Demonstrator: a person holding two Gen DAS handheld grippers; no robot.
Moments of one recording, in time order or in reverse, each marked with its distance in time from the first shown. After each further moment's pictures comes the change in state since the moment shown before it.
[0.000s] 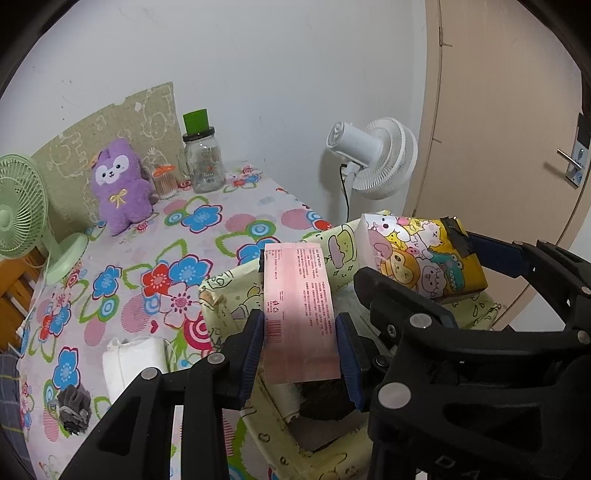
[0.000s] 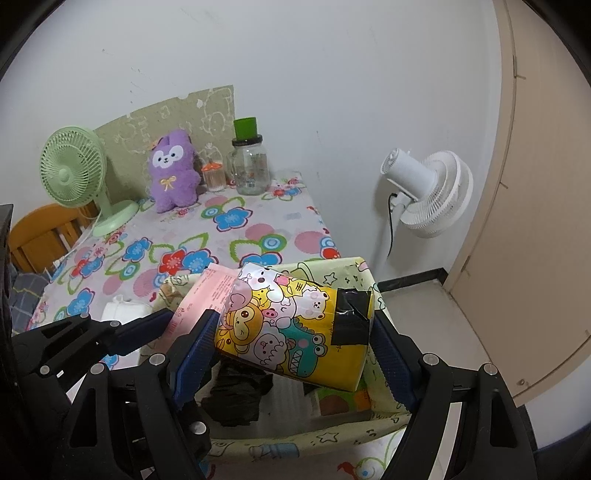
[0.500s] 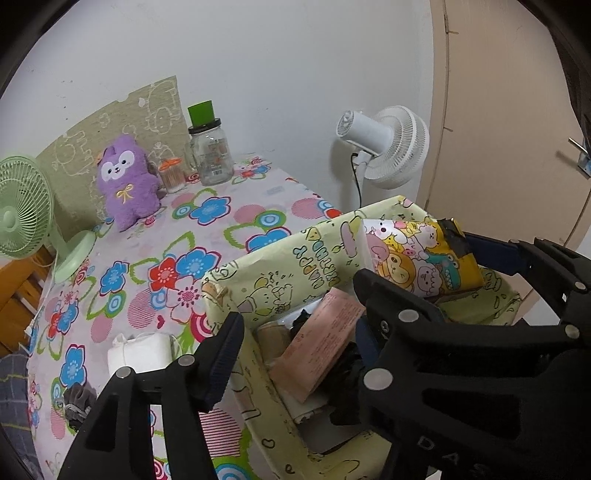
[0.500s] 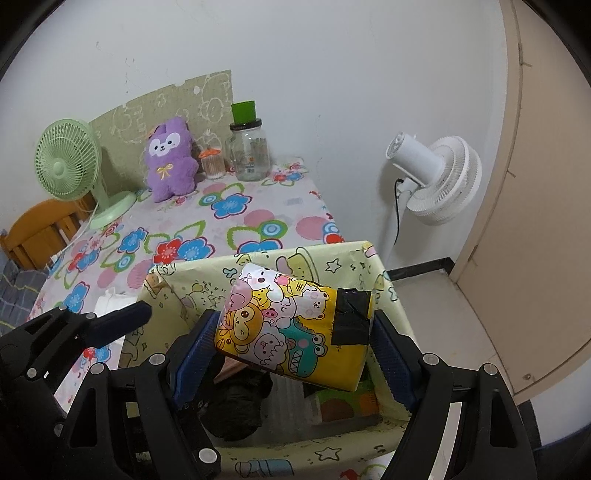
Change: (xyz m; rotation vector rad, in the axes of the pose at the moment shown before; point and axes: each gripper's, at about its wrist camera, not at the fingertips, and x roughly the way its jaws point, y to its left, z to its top) left arm 0.012 -0.003 -0.003 0.015 0.032 0.058; right arm 0.026 -0.004 -0.005 0.009 0.046 0.026
